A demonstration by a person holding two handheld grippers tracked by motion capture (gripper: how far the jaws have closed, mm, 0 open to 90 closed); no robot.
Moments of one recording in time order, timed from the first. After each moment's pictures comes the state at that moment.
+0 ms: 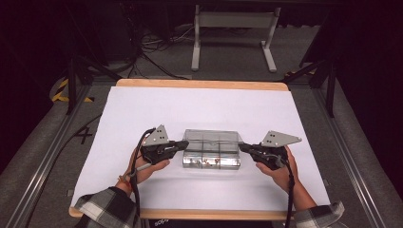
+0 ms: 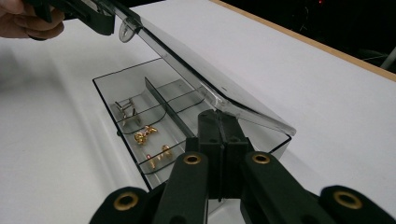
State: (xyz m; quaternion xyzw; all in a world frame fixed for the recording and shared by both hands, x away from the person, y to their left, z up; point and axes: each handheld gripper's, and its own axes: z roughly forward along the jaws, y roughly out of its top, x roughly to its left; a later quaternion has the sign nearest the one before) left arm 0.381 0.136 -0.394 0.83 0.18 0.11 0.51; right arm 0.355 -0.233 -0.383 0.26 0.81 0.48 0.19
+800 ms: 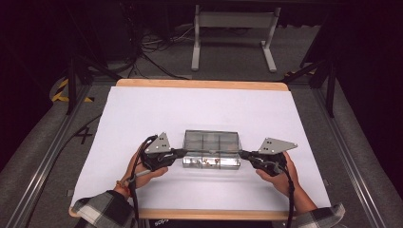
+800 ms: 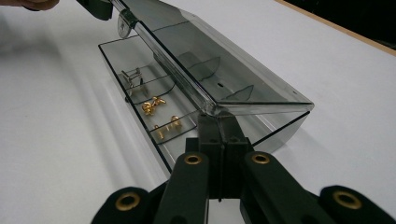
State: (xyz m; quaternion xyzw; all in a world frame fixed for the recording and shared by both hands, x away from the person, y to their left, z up) left arm 0.370 0.136 -0.406 0.86 0.17 0.11 0.47; right arm 0.346 -0.232 -0.397 0.25 0.84 0.45 0.18
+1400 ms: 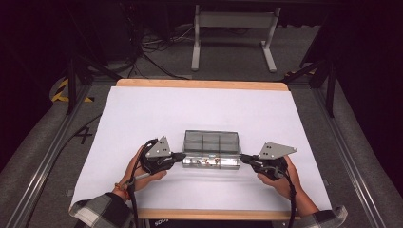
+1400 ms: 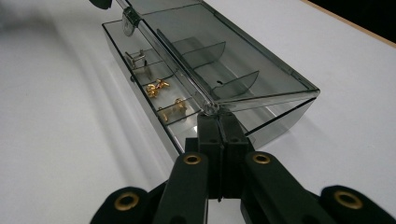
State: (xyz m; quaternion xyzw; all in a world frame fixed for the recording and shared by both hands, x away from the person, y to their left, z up) left arm 0.365 0.138 -0.412 0.87 0.16 0.11 0.45; right arm 0.337 -0.234 -0.403 0.24 0.85 0.43 0.19
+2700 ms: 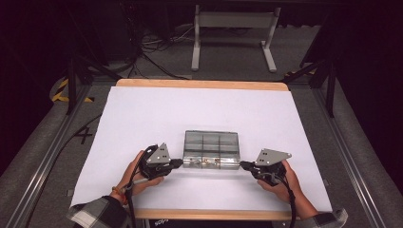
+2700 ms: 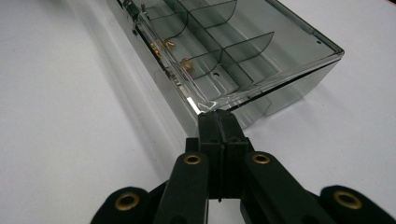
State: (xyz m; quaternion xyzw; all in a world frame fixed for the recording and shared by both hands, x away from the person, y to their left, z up) left arm 0.358 0.143 -0.429 0.89 0.16 0.11 0.42; right arm 0.330 -0.233 -0.420 0.24 0.87 0.39 0.18
